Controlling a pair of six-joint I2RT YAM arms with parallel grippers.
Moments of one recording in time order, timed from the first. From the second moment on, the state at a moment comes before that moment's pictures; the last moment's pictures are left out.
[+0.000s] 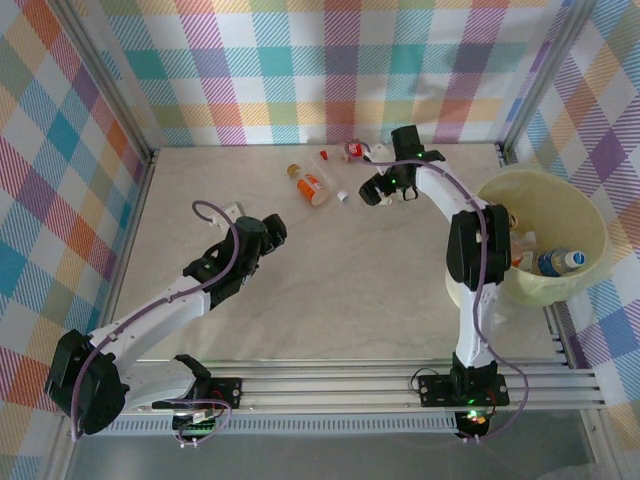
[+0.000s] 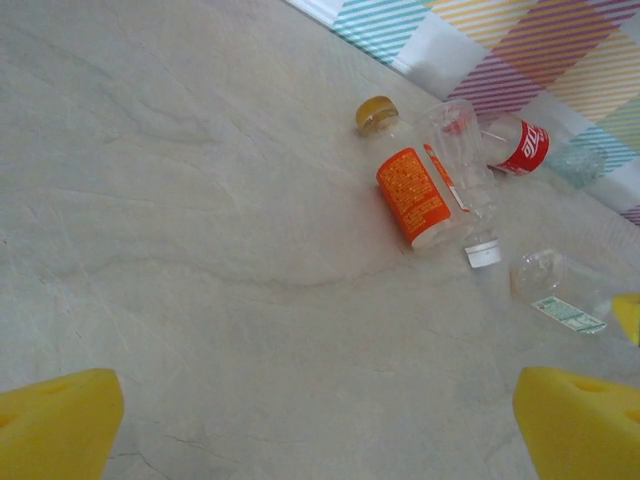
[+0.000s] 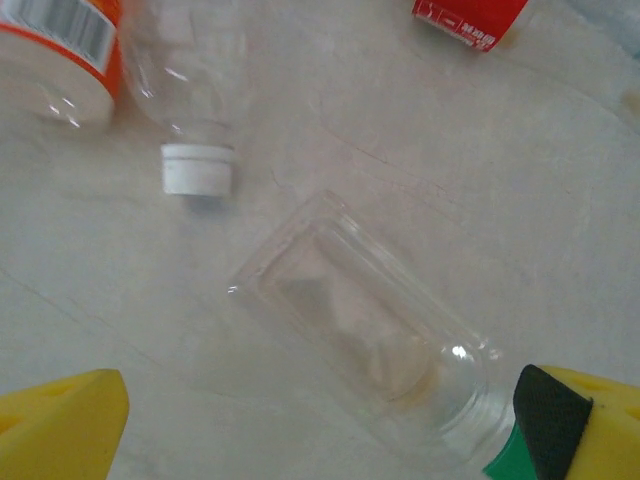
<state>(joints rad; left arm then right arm) -0.60 1.16 0.79 -0.25 -0.49 -0.86 0.27 2.15 1.85 -0.66 -0.19 -0.50</state>
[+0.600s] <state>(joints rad) -0.60 1.16 0.80 -0.30 -0.51 -0.84 0.28 2.49 2.20 -0.84 -0.13 -0.78</state>
